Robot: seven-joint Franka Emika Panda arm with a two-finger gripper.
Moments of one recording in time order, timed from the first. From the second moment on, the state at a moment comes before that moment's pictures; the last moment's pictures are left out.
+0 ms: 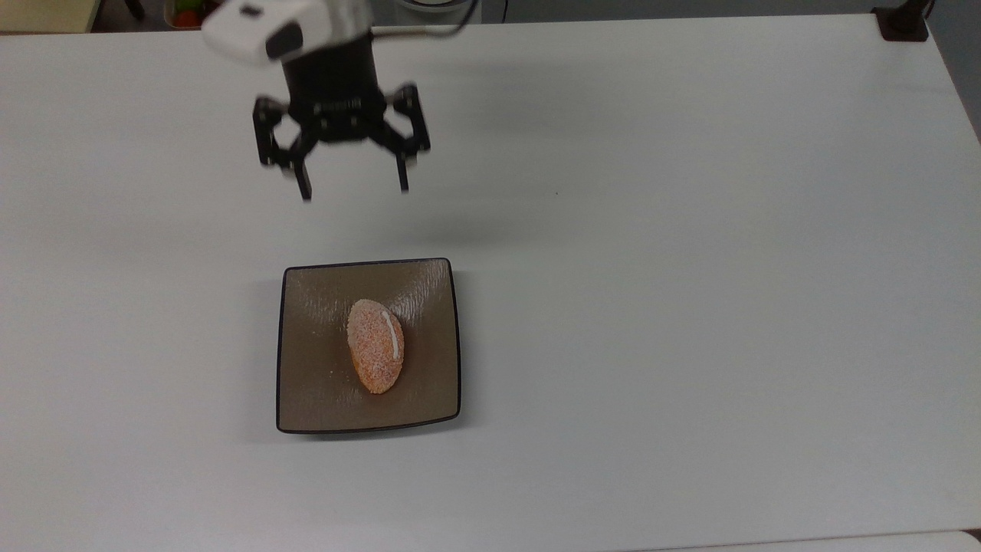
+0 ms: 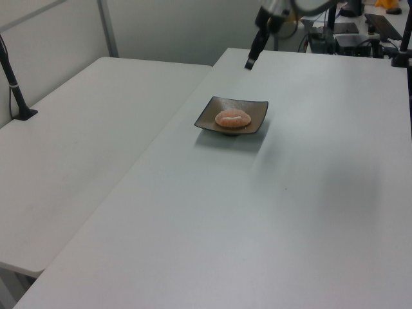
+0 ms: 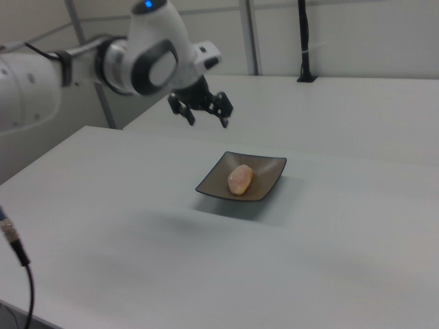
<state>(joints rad) 0.06 0.21 -0.06 -1.59 0.10 2.18 -0.23</state>
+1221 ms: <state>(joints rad) 0.01 -0.06 0.03 -1.66 0.09 1.69 0.05</state>
